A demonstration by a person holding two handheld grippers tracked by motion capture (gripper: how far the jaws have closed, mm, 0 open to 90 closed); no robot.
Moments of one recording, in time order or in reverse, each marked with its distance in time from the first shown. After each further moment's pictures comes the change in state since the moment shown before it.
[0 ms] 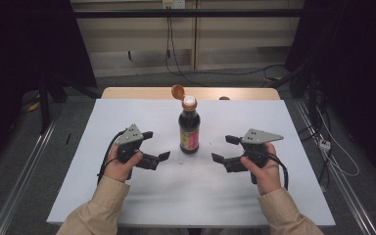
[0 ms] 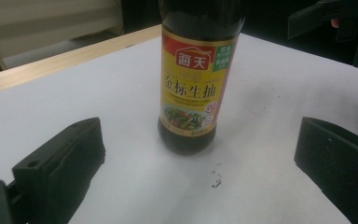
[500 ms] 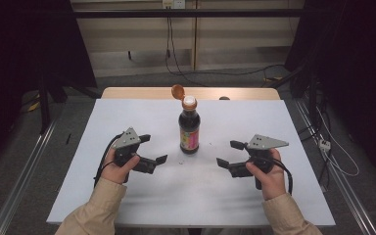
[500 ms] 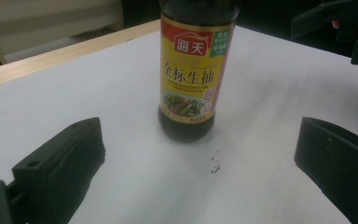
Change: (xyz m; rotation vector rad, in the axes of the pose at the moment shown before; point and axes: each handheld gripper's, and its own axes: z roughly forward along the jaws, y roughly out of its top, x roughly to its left) left arm -0.002 -0.008 -0.009 0.008 -0.003 -0.004; right arm -0.003 -0.018 -0.011 0.002 -0.003 0.020
